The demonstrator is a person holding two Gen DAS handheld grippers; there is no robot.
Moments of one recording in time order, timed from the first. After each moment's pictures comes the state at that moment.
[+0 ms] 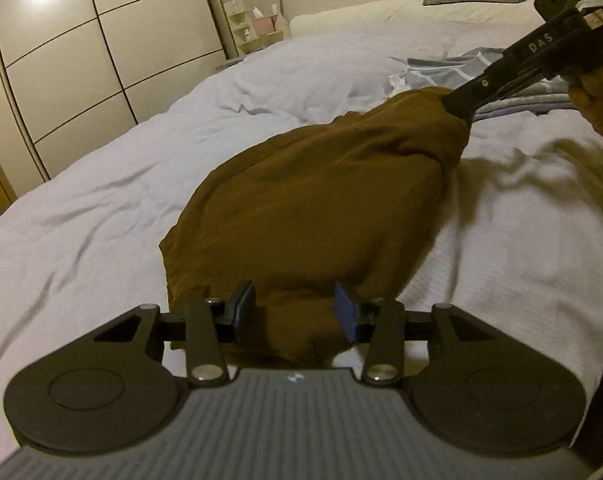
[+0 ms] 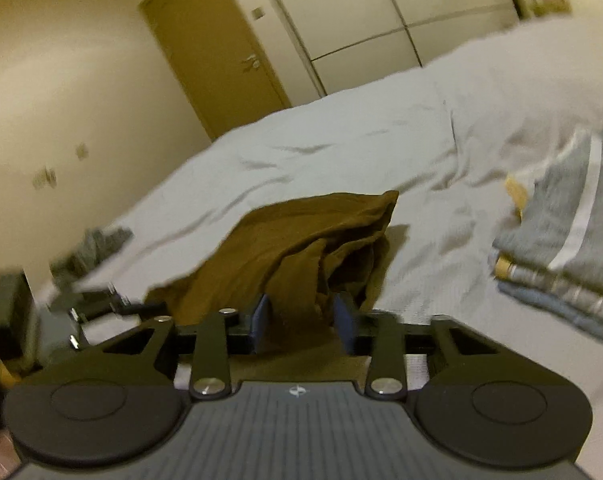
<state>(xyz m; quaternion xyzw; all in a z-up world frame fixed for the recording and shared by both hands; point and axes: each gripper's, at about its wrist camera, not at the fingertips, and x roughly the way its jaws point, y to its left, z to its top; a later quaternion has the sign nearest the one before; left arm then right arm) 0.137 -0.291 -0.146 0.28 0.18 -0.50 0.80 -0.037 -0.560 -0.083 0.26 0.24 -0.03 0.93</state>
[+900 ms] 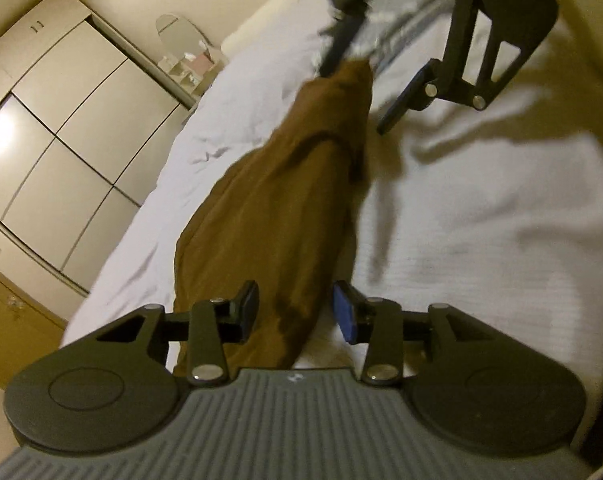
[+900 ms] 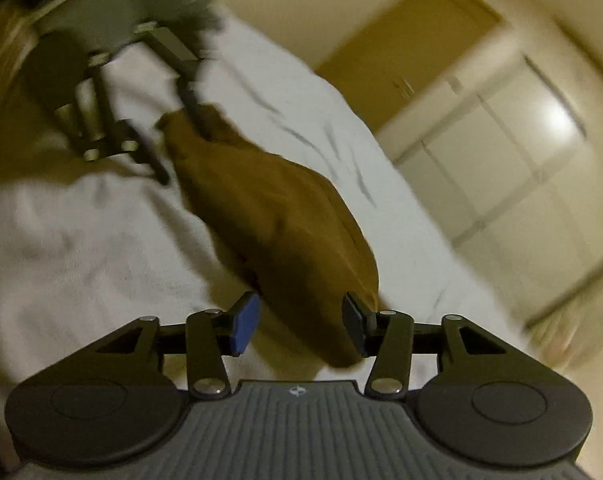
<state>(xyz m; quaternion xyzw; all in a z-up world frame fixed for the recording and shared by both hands) 0.065 -0.324 -0.173 0.48 0.02 -0.47 0.74 -0.030 -0.412 -0.122 -0.43 0.27 -0.02 0.86</state>
